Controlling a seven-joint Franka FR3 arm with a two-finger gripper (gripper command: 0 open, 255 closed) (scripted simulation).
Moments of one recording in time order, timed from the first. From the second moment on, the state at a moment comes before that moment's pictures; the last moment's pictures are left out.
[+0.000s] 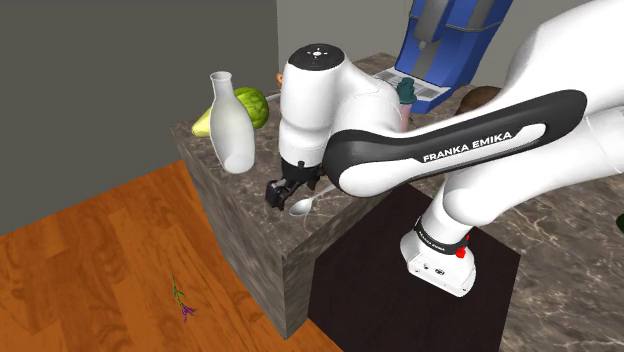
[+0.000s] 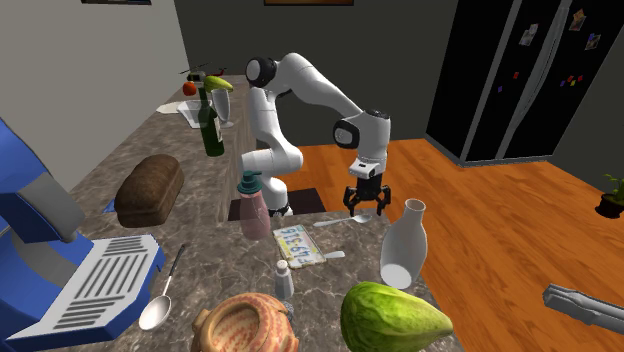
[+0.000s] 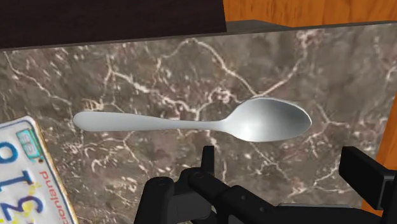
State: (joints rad) arm 0.05 -0.60 0.71 -2.59 0.29 2.17 0.68
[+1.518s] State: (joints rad) arm 0.04 -0.57 0.74 -2.61 0.29 2.23 0.68
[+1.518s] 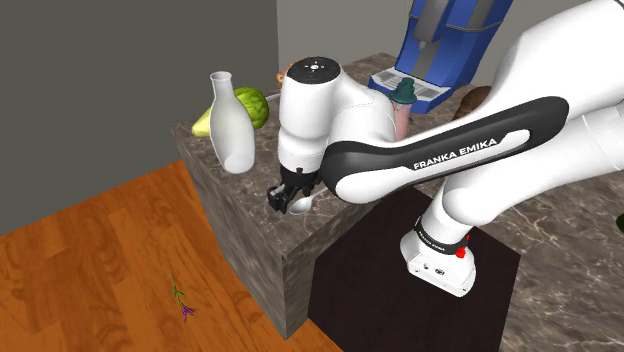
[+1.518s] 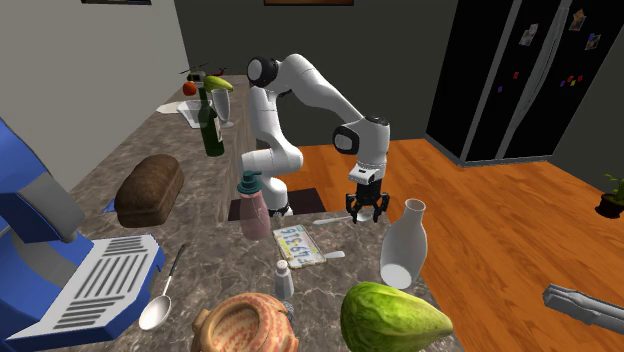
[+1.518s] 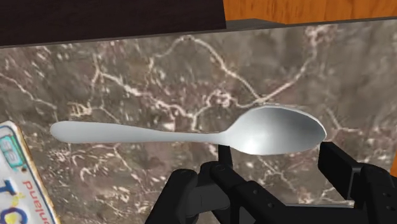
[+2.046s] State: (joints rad) arm 0.05 -0.62 0.69 -2.54 0.28 2.11 0.66
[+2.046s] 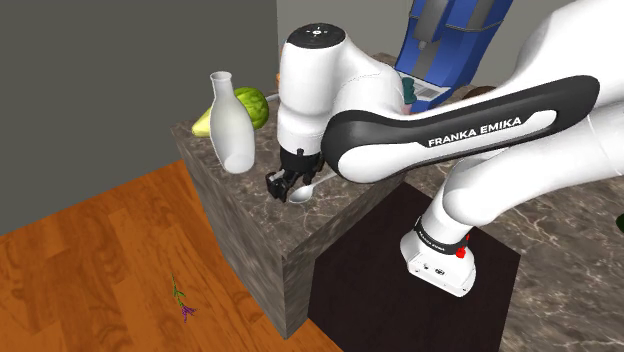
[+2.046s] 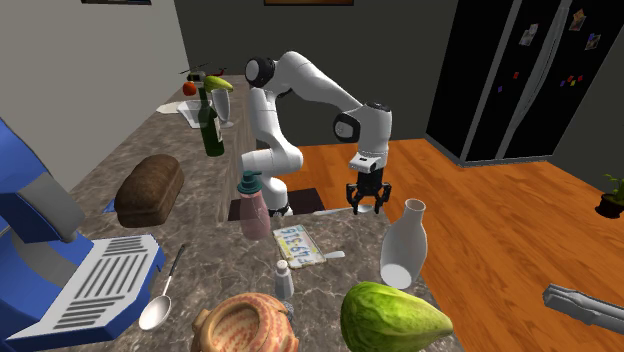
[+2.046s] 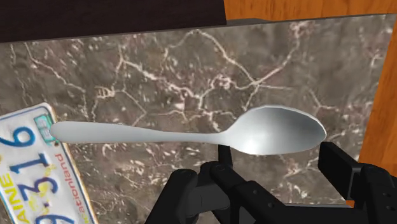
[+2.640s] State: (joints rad) arm 0.05 -0.65 0.64 -2.45 0.26 1.98 0.65
